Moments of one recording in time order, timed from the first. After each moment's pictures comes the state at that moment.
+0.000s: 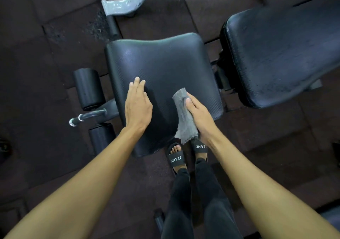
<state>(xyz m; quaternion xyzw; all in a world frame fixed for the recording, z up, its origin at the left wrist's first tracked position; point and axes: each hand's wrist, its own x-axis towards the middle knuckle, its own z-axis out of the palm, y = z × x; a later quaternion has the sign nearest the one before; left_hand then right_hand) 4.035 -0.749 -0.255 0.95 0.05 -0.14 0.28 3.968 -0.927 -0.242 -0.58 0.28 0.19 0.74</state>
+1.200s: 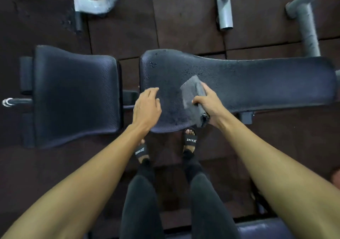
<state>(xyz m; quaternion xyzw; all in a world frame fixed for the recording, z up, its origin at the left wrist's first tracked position) 4.041 -1.148 -0.187 0.95 0.06 -0.18 0.27 4.063 -1.350 -0.162 -0.68 0.26 0.29 0.62</state>
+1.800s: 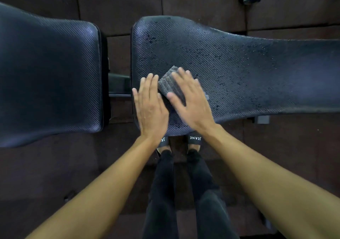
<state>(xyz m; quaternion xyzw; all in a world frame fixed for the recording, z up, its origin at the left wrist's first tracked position) 4.018 -1.185 -0.298 0.95 0.15 -0.02 0.27 4.045 -1.315 -0.309 -0.91 -0.10 0.15 0.37</state>
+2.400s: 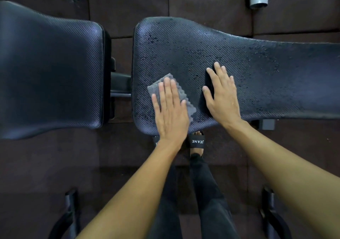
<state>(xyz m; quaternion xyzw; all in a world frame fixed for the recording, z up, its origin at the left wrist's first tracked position) 3.996 -1.244 -0.326 0.99 0.12 -0.06 0.08 4.063 -1.388 -0.325 -0.96 -0.05 0.12 0.25</state>
